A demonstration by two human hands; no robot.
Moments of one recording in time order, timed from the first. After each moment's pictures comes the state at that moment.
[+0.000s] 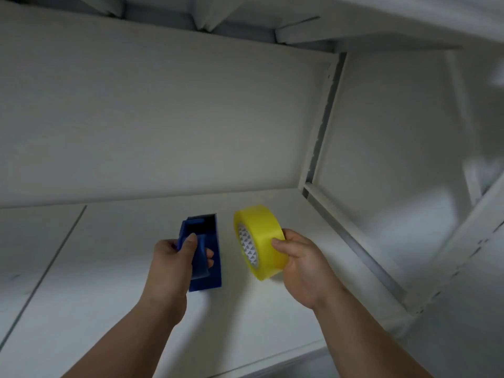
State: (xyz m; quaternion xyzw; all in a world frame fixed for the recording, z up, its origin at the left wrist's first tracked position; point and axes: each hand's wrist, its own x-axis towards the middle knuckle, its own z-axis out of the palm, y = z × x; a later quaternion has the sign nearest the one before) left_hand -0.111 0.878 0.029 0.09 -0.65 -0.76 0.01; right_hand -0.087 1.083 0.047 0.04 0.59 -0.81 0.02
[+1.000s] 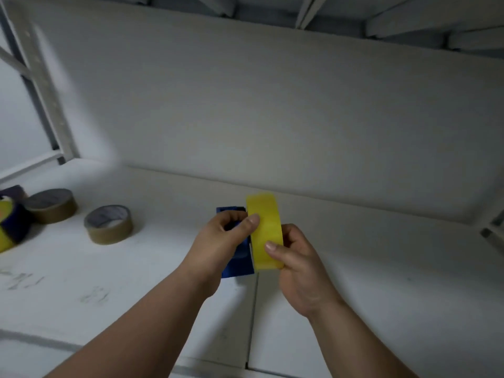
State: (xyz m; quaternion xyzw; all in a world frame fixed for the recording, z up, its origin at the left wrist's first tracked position) left_hand -0.064 0.555 0.060 0.07 -0.66 -0.75 0.04; right_hand -0.095 0.705 0.031 -0.15 0.58 -0.79 0.10
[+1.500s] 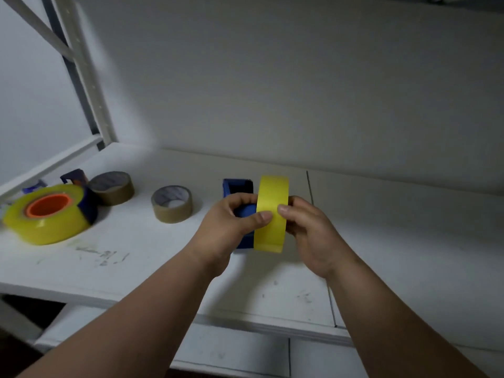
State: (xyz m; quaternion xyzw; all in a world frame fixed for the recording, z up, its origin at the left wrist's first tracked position) left_hand -0.029 0.424 0.034 0.02 -0.66 -0.75 0.03; right_hand -0.063 0.587 0.043 -0.15 0.64 -0.74 0.14
